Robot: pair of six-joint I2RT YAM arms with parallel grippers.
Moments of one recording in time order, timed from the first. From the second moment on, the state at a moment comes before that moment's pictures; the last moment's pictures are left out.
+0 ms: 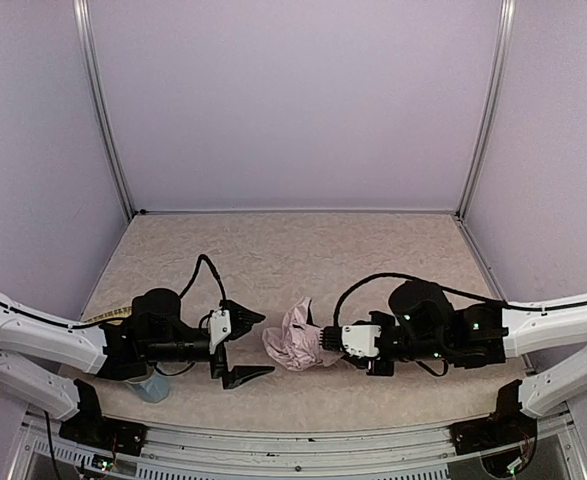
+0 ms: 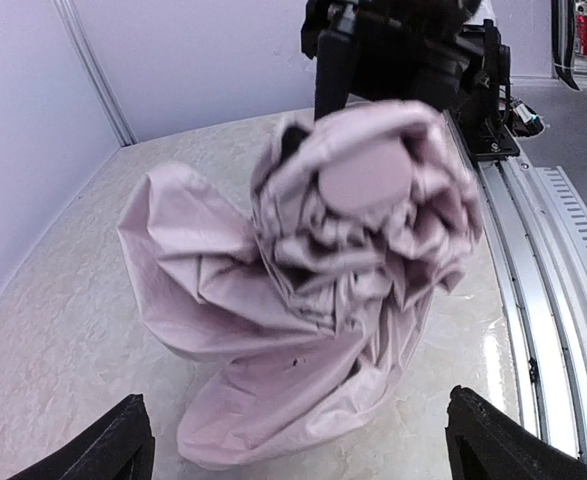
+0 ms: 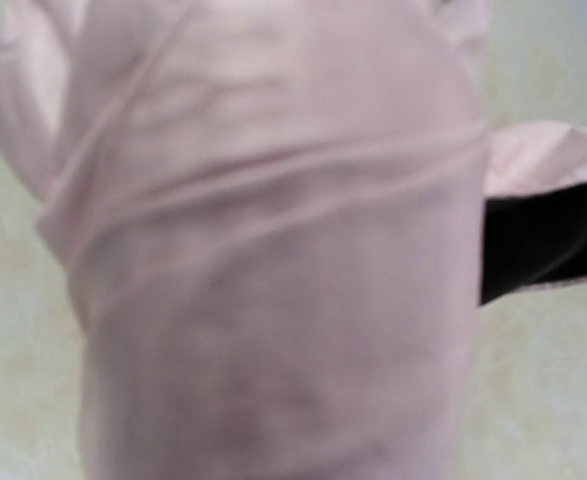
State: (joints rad) left arm -1.01 1.25 0.39 0.58 0.27 0.33; right arm 1.17 1.22 0.65 -0.05 0.07 -0.56
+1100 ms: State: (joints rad) left arm -0.99 1.69 0.69 0.87 0.54 0.24; right arm 1.15 1.18 0.78 -0.06 -0.25 -0.55
